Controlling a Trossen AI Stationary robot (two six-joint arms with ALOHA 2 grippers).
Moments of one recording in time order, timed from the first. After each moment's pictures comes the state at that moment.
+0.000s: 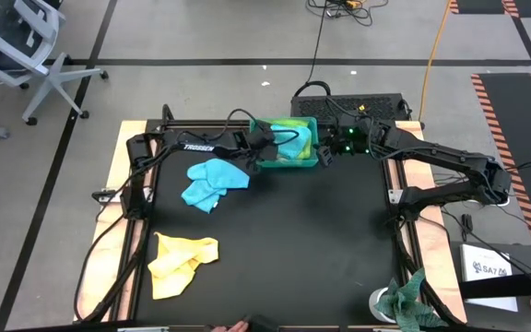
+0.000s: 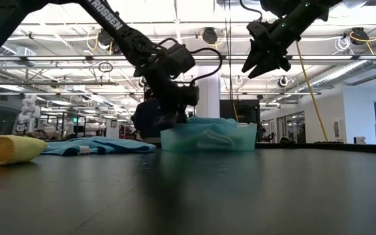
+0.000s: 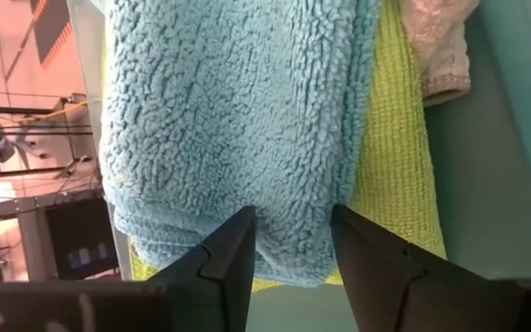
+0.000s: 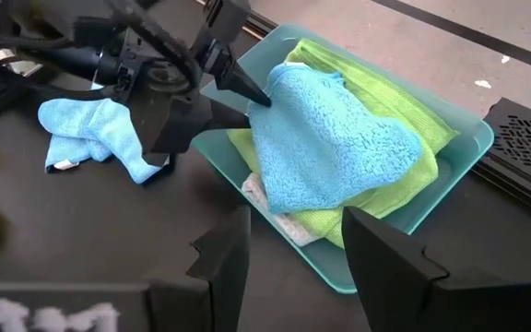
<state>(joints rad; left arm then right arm) 0.40 2.00 1.32 -0.18 -0.31 0.89 -0.48 1.17 0.93 -0.46 0.02 0.33</state>
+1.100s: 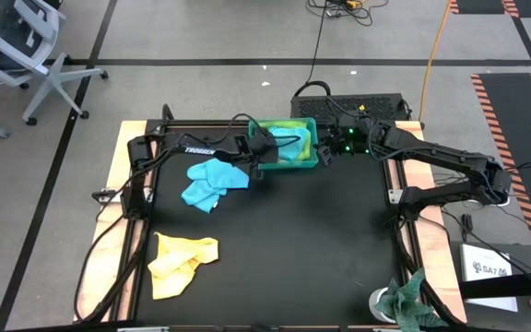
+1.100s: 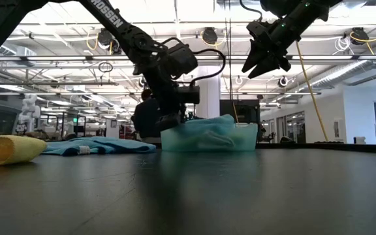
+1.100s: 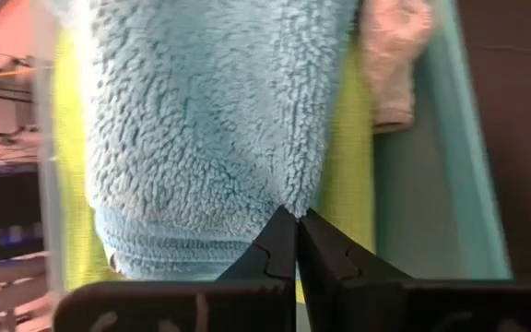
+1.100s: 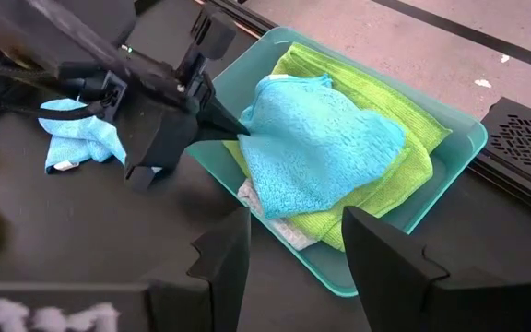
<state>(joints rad) 0.35 2.01 1.32 -0.25 -0.28 0.66 -0.48 1.17 0.93 -0.46 0.02 0.33</state>
